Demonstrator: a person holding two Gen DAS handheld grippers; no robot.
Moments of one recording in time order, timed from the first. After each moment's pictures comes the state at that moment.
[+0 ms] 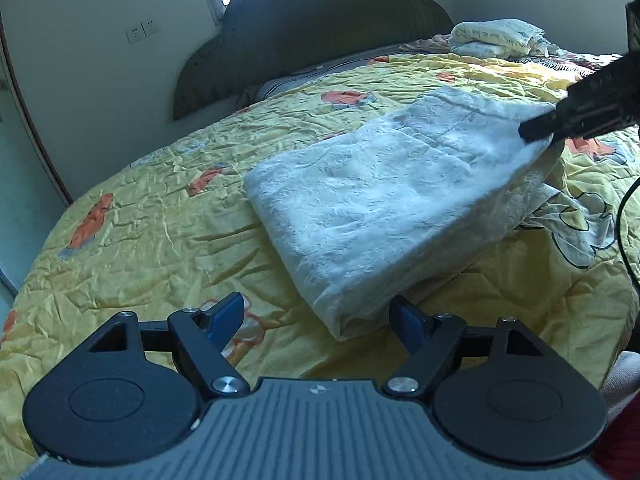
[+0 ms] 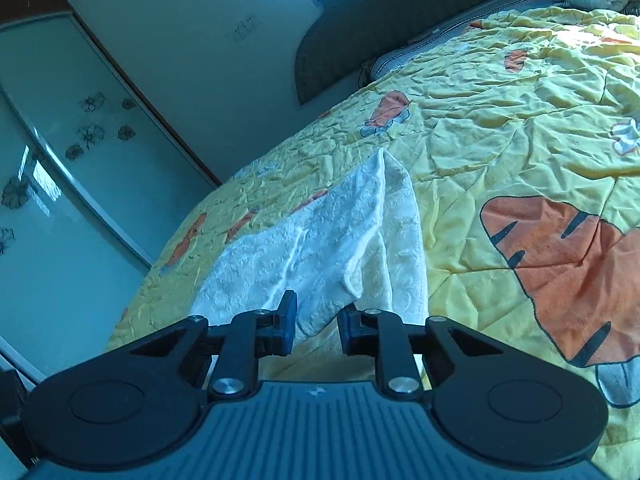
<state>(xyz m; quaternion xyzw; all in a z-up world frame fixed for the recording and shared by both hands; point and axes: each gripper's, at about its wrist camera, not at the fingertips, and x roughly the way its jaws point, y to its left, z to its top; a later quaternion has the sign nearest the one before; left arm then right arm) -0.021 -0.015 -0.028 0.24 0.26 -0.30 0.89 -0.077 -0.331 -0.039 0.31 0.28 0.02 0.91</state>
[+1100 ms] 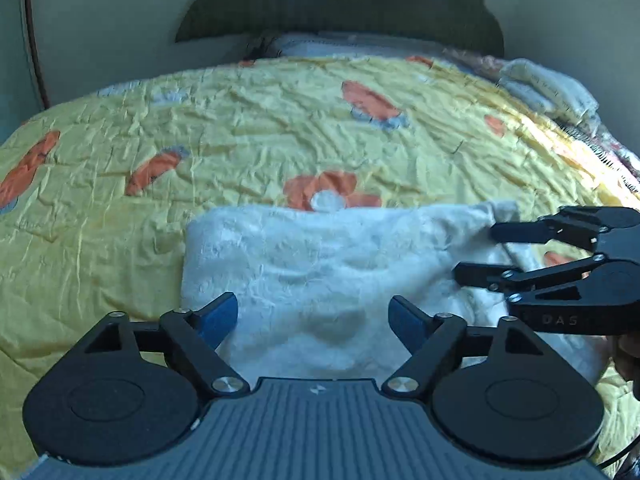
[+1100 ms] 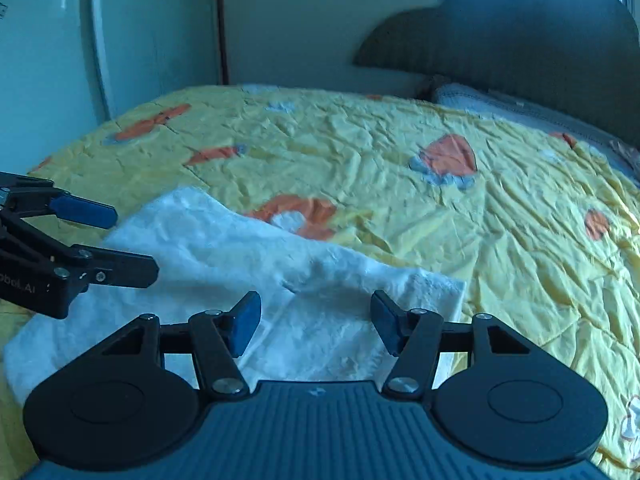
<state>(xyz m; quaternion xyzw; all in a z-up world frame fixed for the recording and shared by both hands) 0.119 -0.123 -0.010 0.10 0.40 -0.27 0.87 0.067 -0.301 -0.030 0.00 0.36 0.02 0.93</state>
